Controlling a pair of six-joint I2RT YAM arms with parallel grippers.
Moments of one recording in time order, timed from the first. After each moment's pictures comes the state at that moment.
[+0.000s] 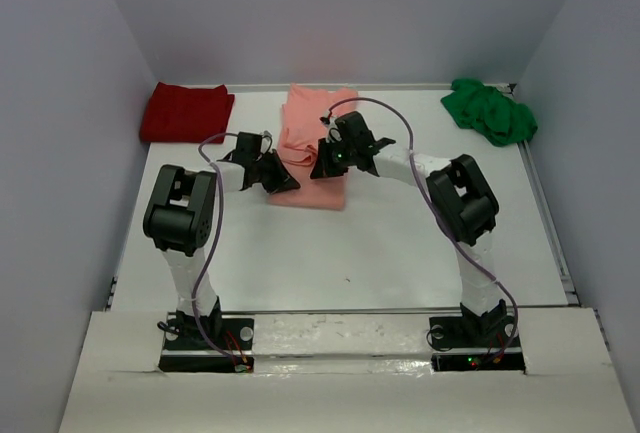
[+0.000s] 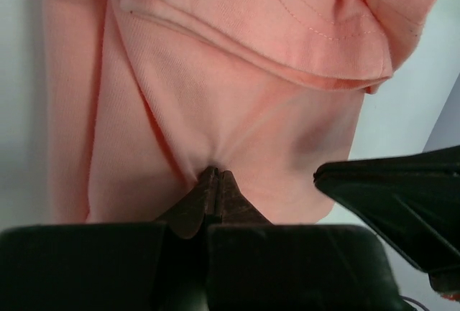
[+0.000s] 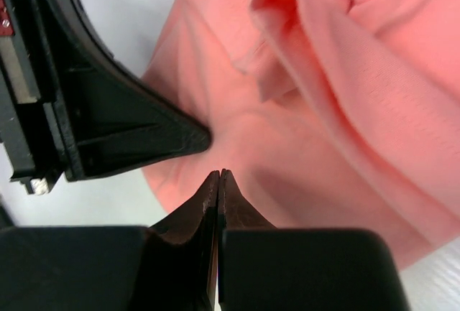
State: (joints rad) left arm -0.24 1.91 1.04 0.00 0.46 -0.74; right arm 0.59 2.14 1.56 -0.14 -0.42 0.43
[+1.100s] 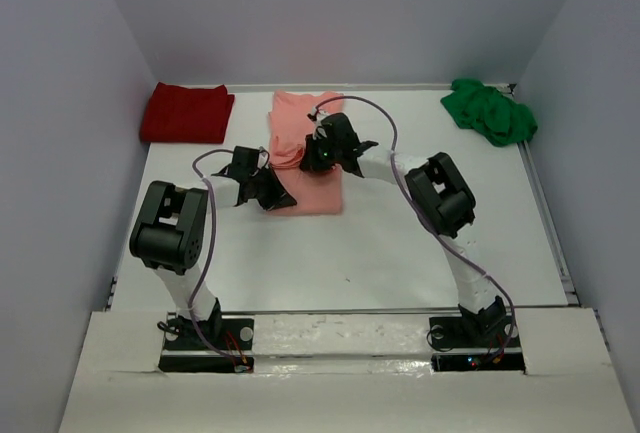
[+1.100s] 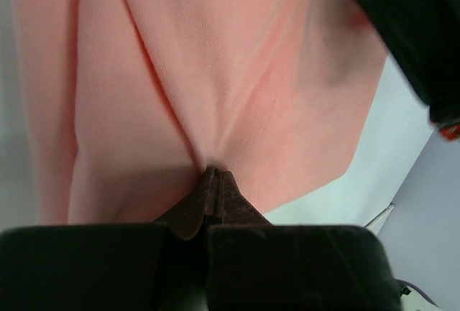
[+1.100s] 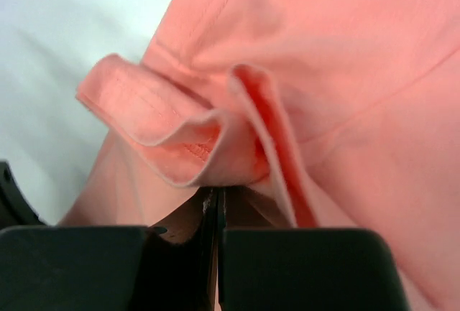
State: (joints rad) left arm -0.25 1.75 0.86 -0.04 0.44 -0.79; right arm 0.62 2.30 1.68 0.01 -0.27 0.36
